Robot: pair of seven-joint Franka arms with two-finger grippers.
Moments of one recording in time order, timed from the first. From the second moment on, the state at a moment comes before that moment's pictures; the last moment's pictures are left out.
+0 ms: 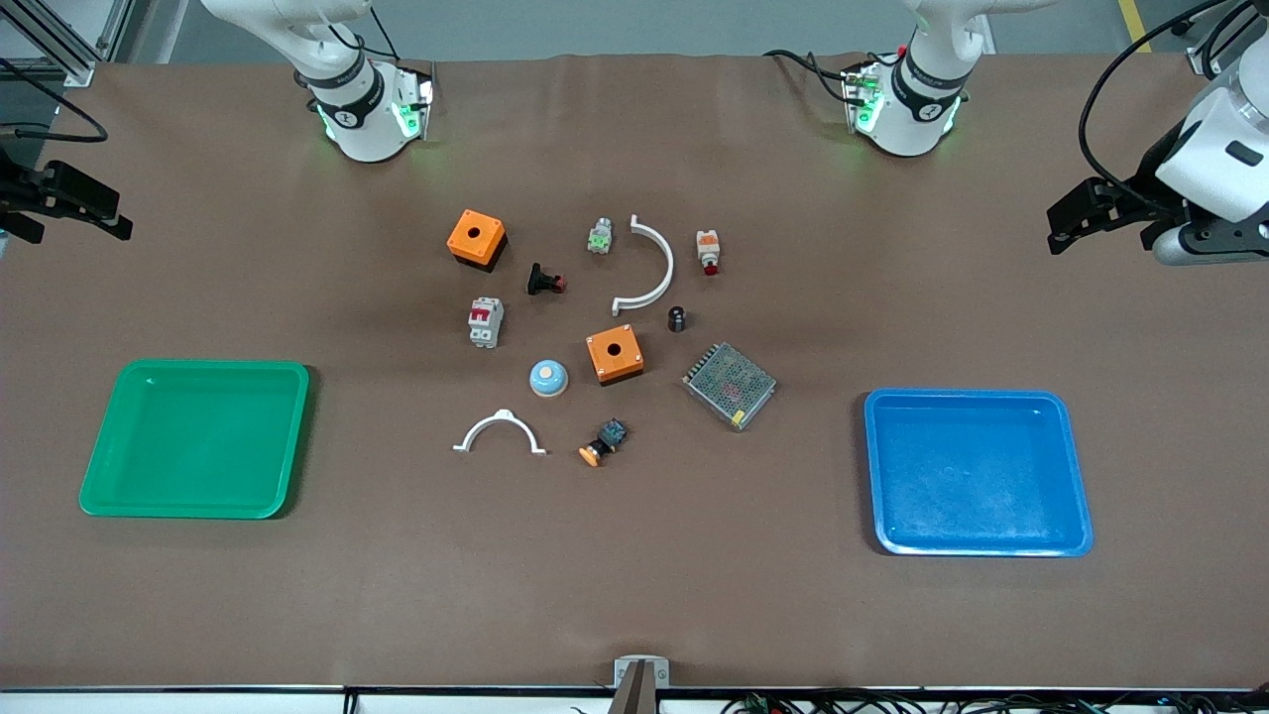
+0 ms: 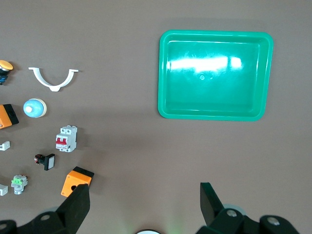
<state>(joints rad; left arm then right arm) 0.05 -0.05 -0.17 -1.60 0.03 1.54 -0.14 0.01 -0.06 -0.09 -1.57 0.02 1.46 -0.09</state>
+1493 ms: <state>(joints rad) -0.32 0.36 -0.43 -1.71 0.12 1.90 -1.02 0.02 0.17 -0.09 -1.55 0.06 1.60 -0.09</state>
